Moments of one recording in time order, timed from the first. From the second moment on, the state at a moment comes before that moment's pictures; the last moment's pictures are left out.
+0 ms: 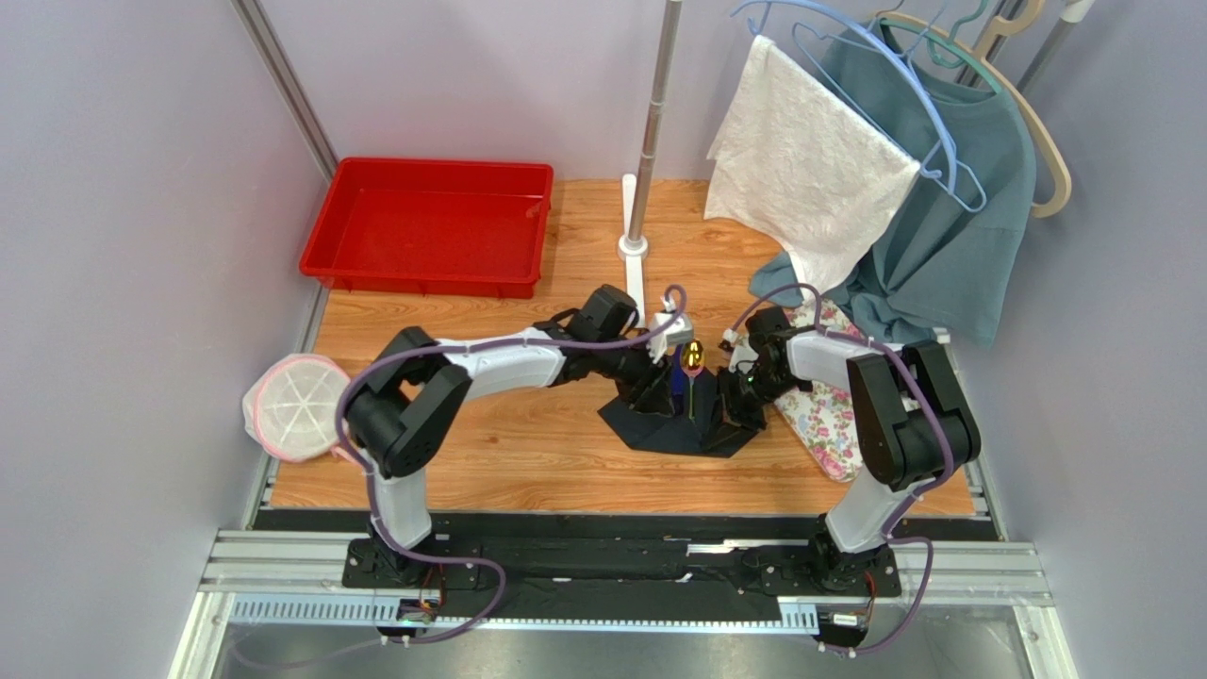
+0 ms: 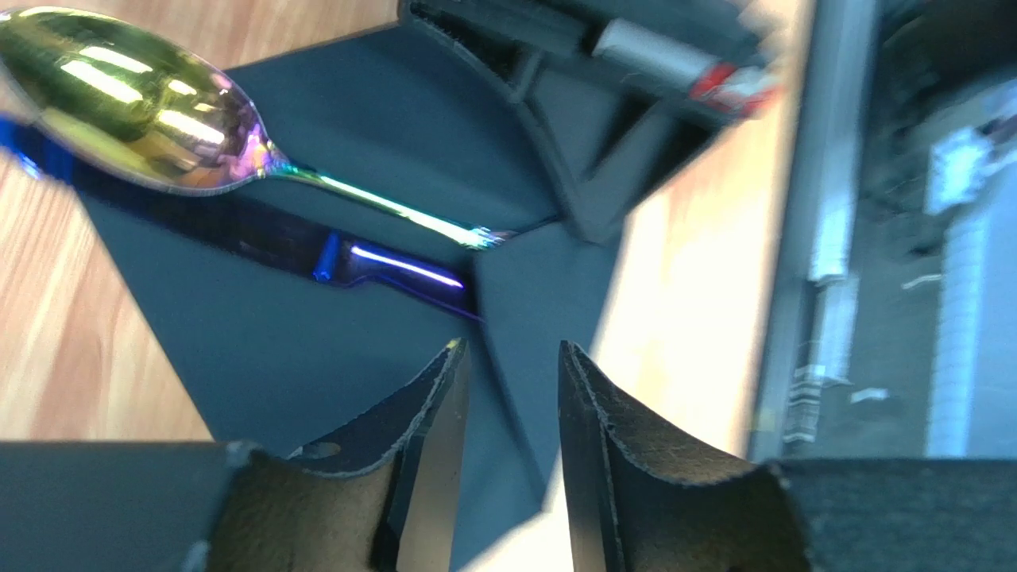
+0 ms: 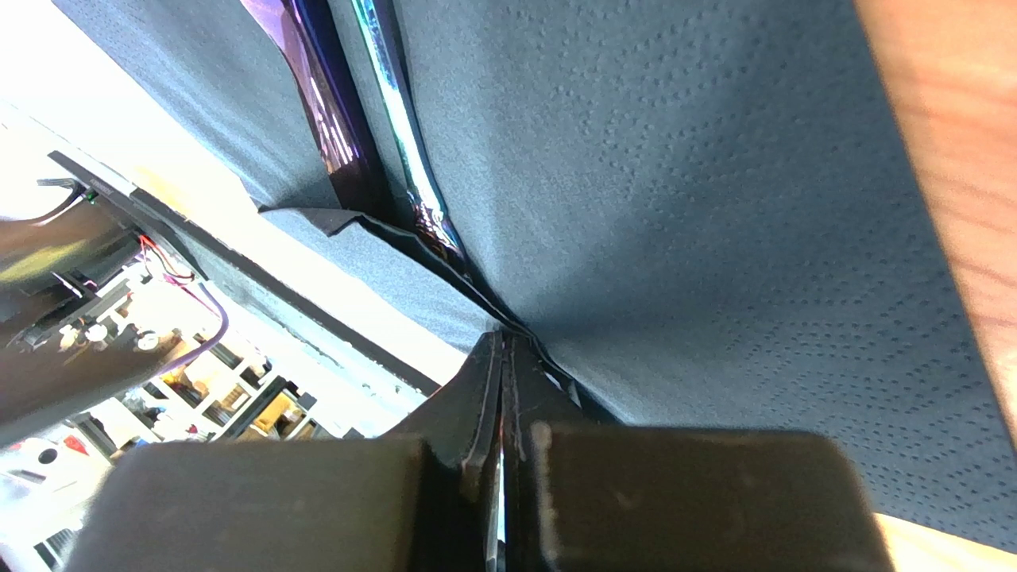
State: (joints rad) left arm -0.79 1.87 1.14 -0.06 0.67 0.11; right arm 0.25 1.70 0.83 -0.62 -0.62 0.32
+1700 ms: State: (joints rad) left arm -0.72 2.08 0.96 0.33 0.96 -0.66; right arm 0.27 1.66 0.91 -0.64 -0.71 0.28
